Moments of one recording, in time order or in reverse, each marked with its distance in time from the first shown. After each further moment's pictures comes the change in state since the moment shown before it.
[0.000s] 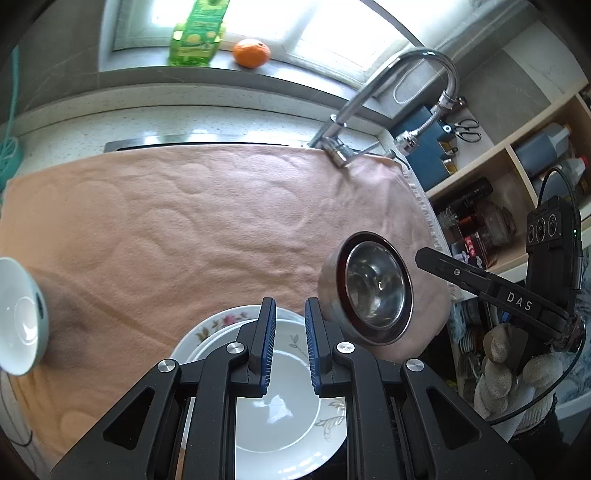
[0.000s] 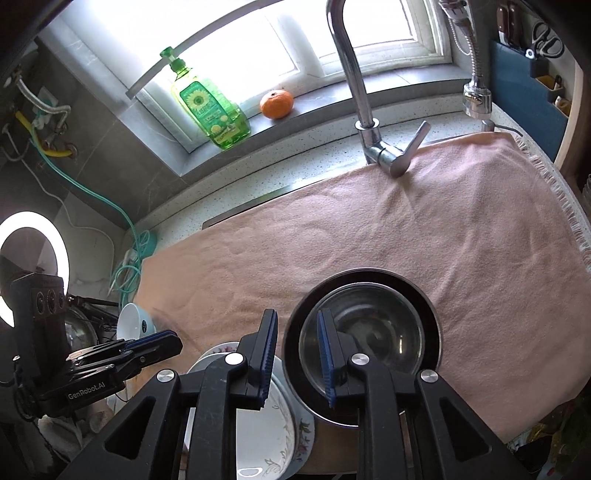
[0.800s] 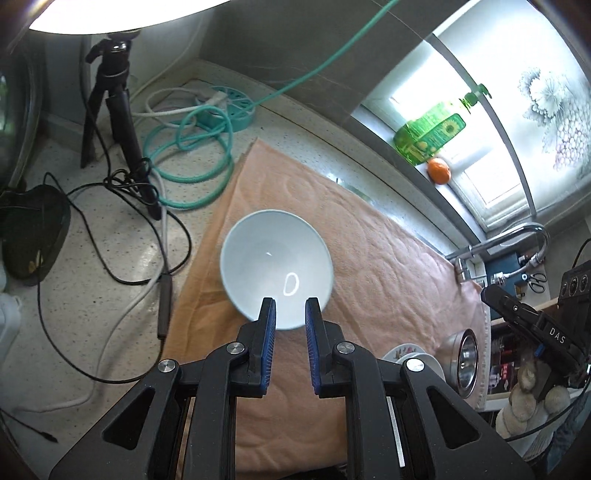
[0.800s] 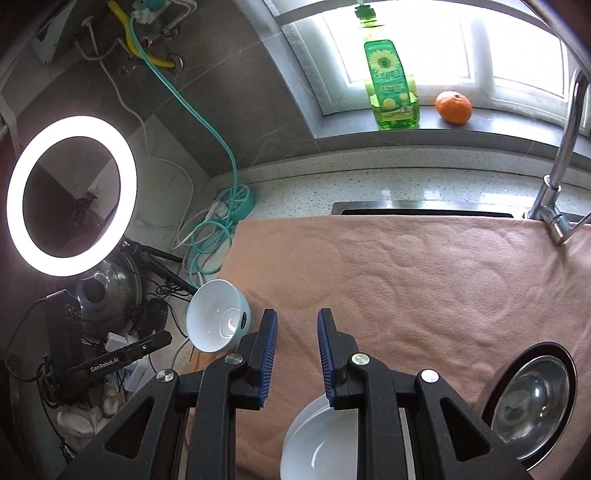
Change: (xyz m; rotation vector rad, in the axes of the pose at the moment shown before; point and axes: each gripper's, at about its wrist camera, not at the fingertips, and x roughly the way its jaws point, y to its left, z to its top) left arm -0.119 0.196 -0.067 -0.484 -0.273 0.212; right arm 0.077 0.187 0.007 -0.309 0.086 0.177
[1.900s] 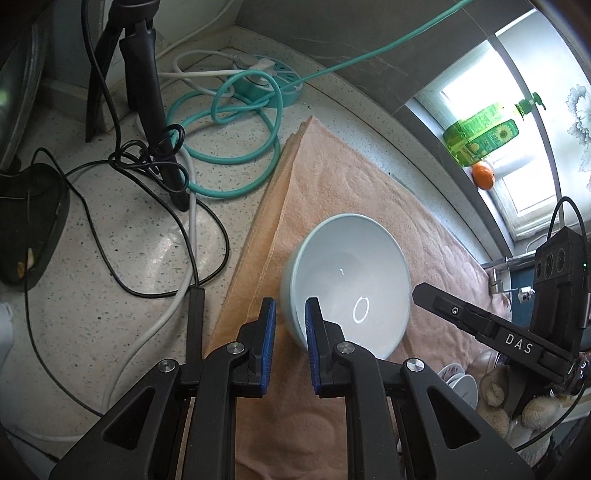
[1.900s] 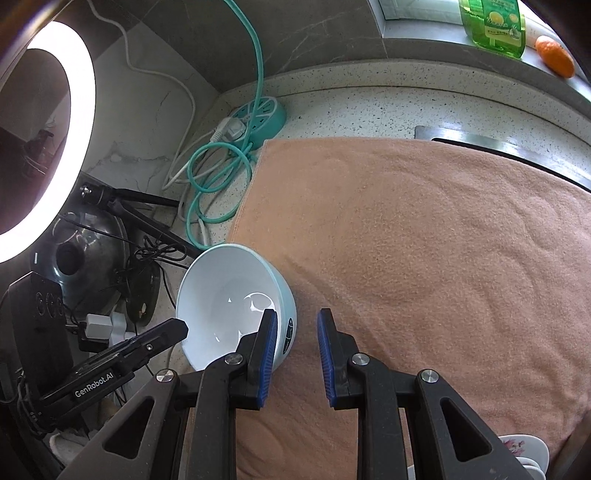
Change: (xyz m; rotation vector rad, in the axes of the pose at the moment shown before) left arm 0.050 0.045 0.016 -0.056 0.069 0.060; right arm 0.160 0.047 0.005 -0.022 0.262 0.031
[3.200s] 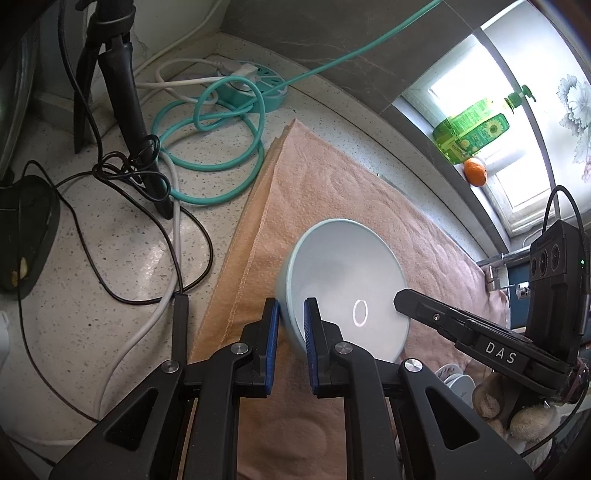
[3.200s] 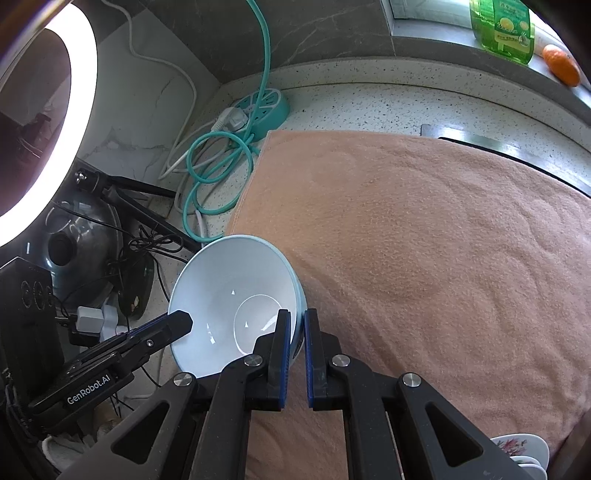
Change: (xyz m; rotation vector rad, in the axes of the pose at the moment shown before) left arm 0.000 -0.014 -0.002 0.036 -0.023 -0.013; right arm 0.003 0.007 -0.004 -0.022 0.001 -0.033
